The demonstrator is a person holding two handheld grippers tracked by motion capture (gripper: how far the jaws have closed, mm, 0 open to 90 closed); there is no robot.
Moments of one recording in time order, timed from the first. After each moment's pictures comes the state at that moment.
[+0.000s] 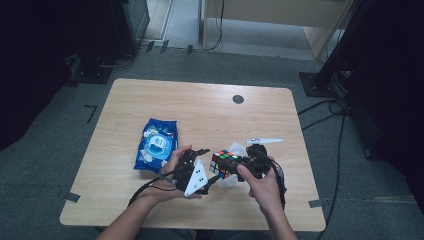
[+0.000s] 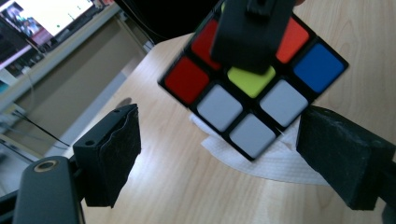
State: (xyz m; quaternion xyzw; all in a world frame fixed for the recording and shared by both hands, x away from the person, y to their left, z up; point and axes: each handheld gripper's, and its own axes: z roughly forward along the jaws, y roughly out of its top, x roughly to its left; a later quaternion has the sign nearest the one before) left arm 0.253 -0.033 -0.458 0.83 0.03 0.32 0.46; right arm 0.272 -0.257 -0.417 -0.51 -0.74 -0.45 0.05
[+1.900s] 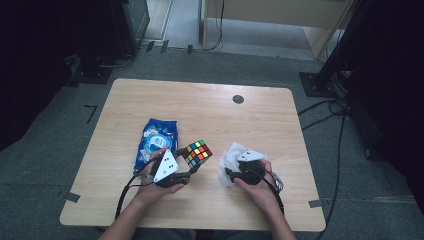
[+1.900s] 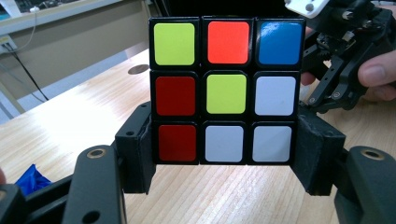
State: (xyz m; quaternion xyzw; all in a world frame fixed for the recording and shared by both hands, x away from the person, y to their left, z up) left arm 0.271 0.031 -0.473 0.79 0.19 0.23 0.54; right arm 0.285 -0.265 -0.517 -0.43 -0.81 -0.36 -0.17
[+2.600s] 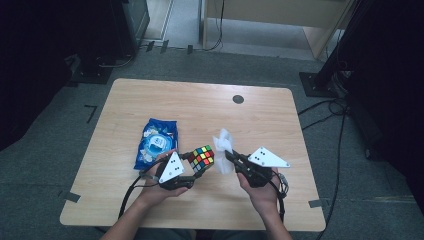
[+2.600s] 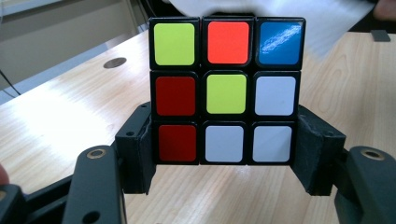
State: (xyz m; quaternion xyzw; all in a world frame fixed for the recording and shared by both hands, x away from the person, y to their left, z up) left arm 0.267 0.015 -0.477 0.81 0.17 0.20 0.53; right arm 0.237 -0.252 -0.419 -0.36 -0.72 -0.56 -0.21
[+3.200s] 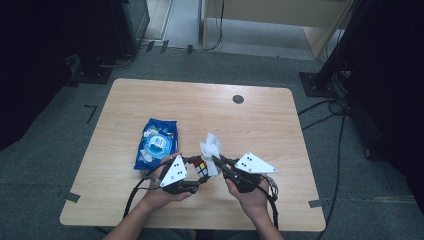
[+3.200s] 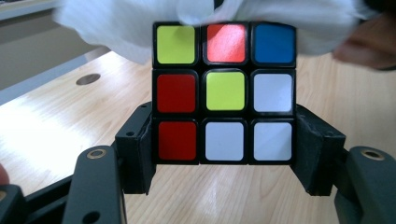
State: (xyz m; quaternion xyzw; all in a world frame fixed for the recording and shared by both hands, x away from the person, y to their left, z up) left arm 0.257 0.009 -0.468 0.80 0.15 0.17 0.56; right arm 0.232 -0.227 -0.427 -0.34 -0.73 -0.56 -0.21
